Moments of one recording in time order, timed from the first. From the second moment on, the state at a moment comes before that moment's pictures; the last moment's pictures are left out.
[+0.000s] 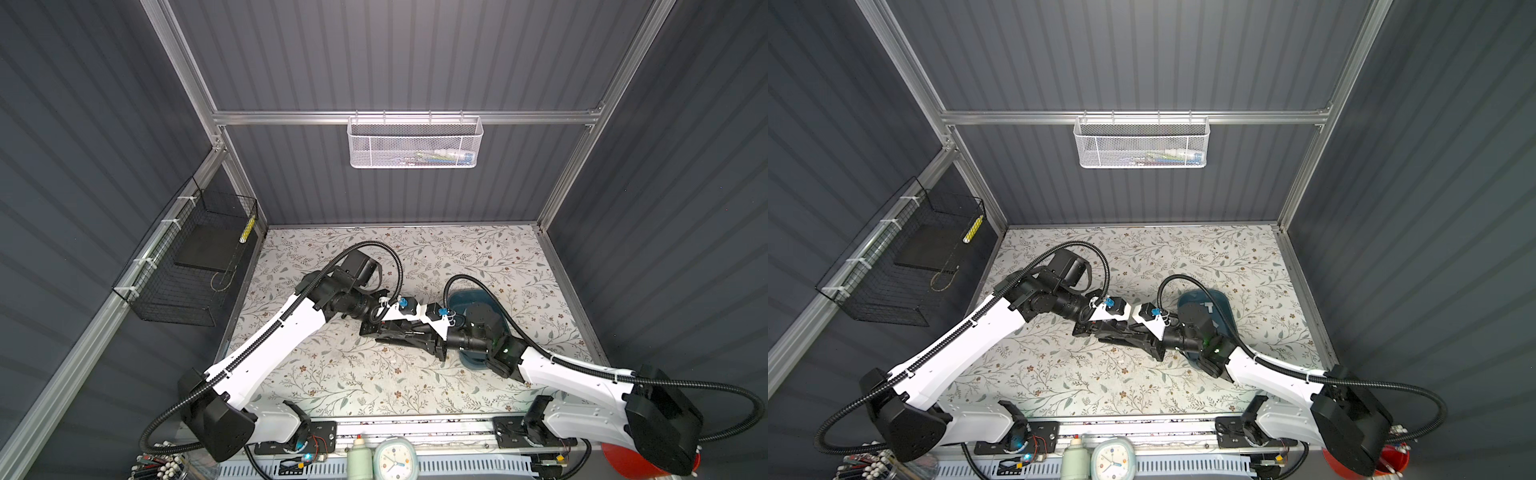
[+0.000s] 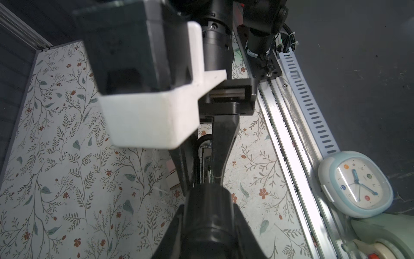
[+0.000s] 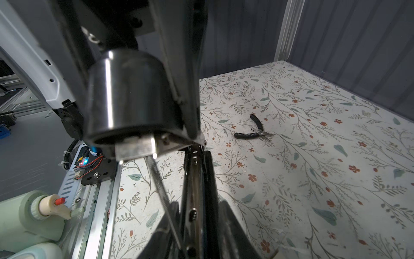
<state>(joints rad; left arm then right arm) -0.70 1.34 1.35 -1.03 0.66 1.00 0.81 1.17 0.51 0.37 -0.50 -0.08</state>
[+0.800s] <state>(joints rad) -0.55 1.29 1.36 -1.03 0.86 1.00 0.82 1.15 0.50 0.42 -0.50 -0.14</state>
